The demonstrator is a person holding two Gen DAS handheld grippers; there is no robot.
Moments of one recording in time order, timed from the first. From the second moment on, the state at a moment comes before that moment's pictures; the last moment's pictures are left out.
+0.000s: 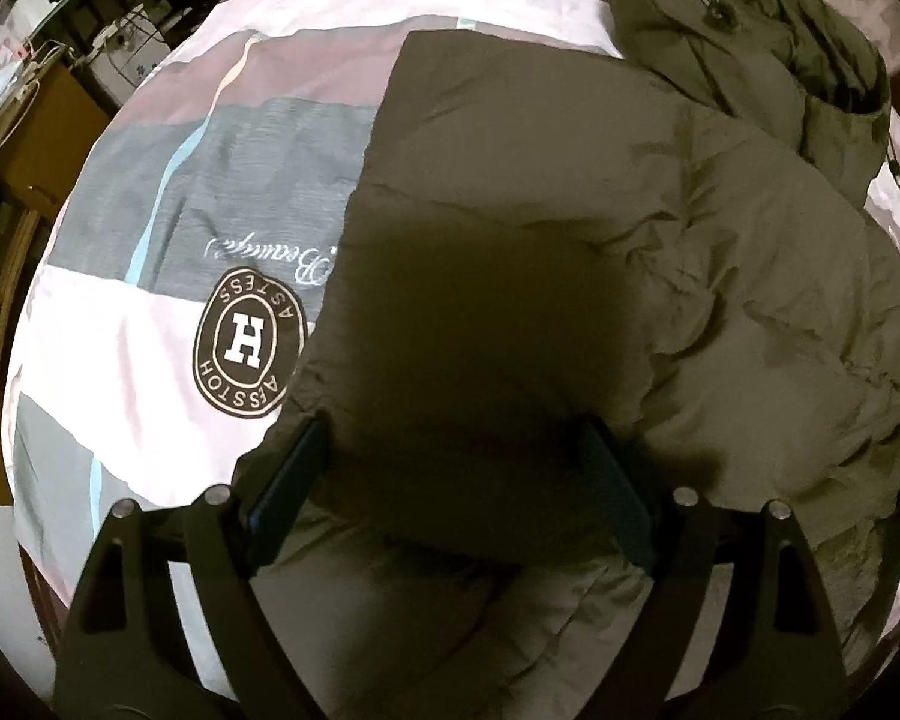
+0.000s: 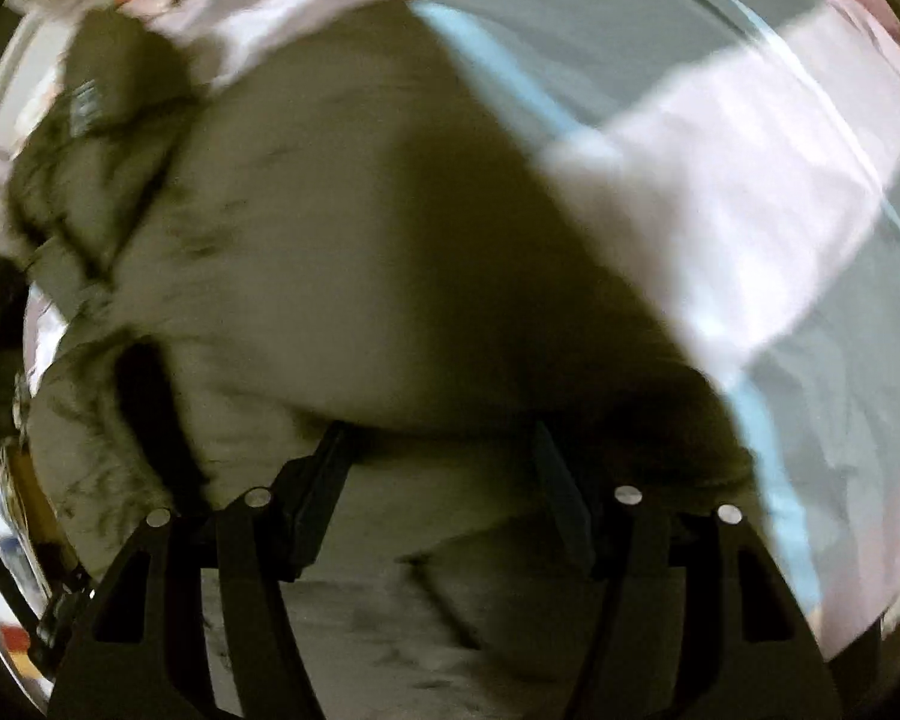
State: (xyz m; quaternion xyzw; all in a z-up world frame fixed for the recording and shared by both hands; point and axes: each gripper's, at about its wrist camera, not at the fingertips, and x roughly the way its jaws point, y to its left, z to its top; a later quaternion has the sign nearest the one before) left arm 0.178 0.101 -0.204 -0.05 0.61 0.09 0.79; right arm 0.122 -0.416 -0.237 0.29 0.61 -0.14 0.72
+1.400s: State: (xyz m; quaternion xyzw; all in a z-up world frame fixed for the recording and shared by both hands) left arm 0.179 0.086 -0.220 -0.01 0.63 0.07 0.78; right arm 0.119 -0.395 -0.231 0.26 0.61 -0.08 0.75
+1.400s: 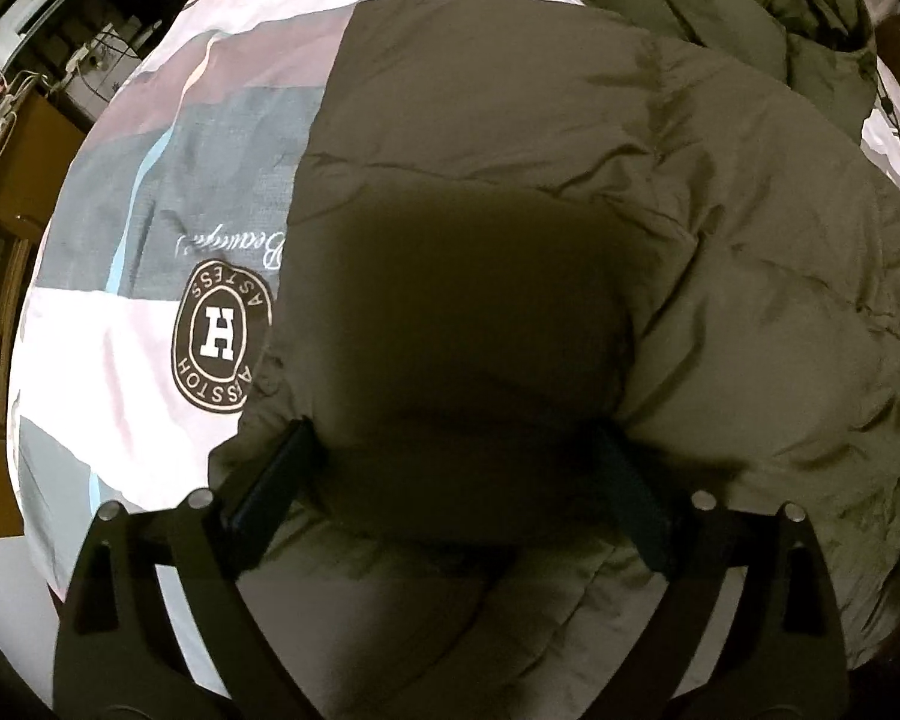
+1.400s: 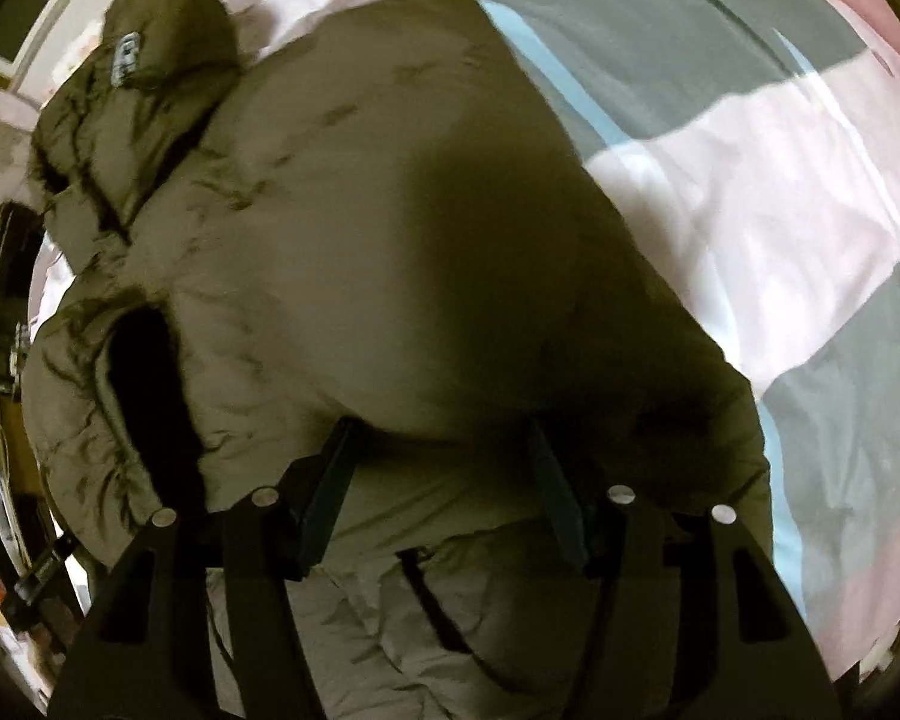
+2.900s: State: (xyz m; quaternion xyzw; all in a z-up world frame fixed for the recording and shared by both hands) left arm 0.150 0.074 -0.122 -0.13 0.55 0.01 0.82; right arm 0.160 -0.277 -0.146 0.20 0.54 0.06 0.82
